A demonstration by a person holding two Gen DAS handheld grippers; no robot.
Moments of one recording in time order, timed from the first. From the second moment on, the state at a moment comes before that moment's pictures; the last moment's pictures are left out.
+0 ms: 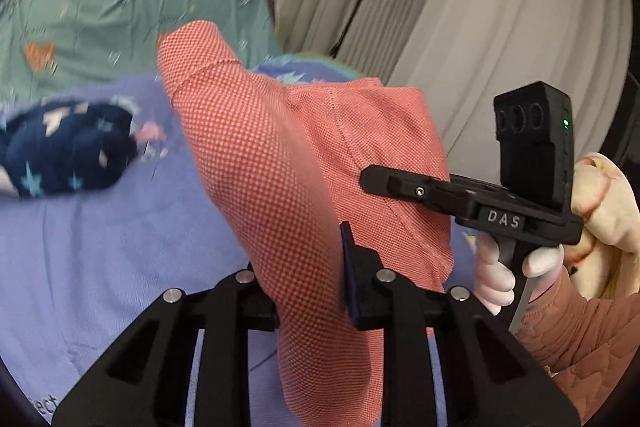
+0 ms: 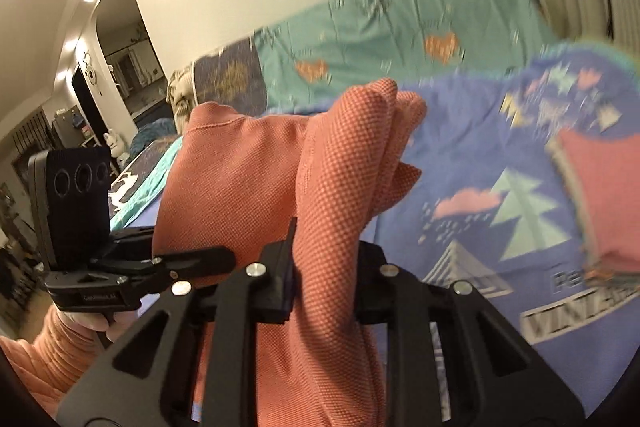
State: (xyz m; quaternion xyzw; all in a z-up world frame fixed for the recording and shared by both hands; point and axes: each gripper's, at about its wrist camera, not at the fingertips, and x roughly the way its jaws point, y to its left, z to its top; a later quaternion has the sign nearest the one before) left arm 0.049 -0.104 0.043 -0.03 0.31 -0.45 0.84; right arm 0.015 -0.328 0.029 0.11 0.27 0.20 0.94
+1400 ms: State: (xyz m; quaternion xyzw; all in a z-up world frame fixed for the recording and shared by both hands) left arm 0.099 -0.412 0.142 0.07 0.19 -0.57 0.80; right arm 0.006 -0.585 0.120 0.06 0.15 -0.11 0.98
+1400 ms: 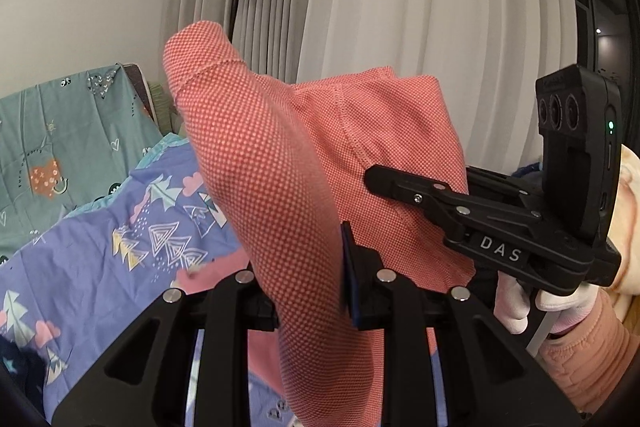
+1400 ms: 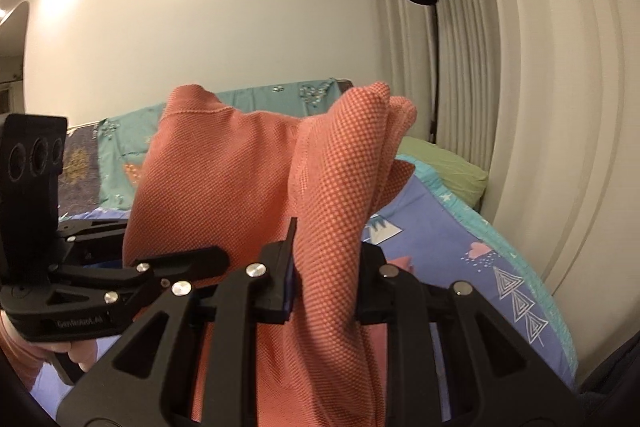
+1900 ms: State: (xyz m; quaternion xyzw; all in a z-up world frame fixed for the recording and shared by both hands) left arm 0.186 -0.481 0.050 0.08 0.32 -0.48 0.81; right arm 0.127 -0.660 0.040 0.09 0.29 -0.19 0.93
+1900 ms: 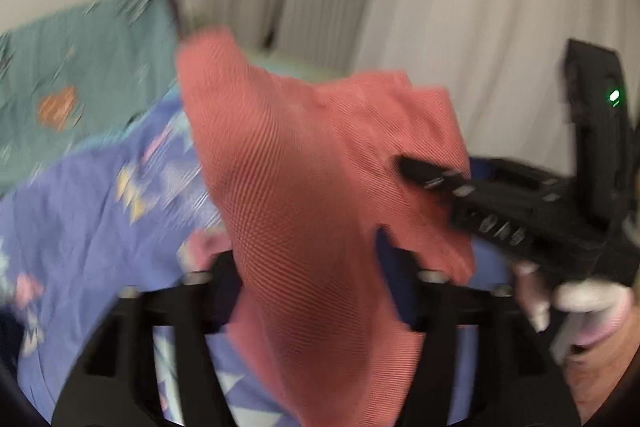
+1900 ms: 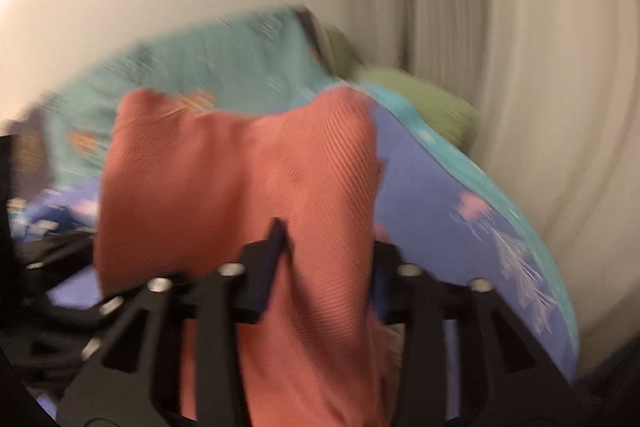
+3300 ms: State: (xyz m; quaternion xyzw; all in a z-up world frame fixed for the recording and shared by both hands) left arm 0.047 -0.283 0.078 -0.03 0.26 -0.42 0.87; right arm -0.085 -0.508 0.057 0.12 0.18 -0.22 0.95
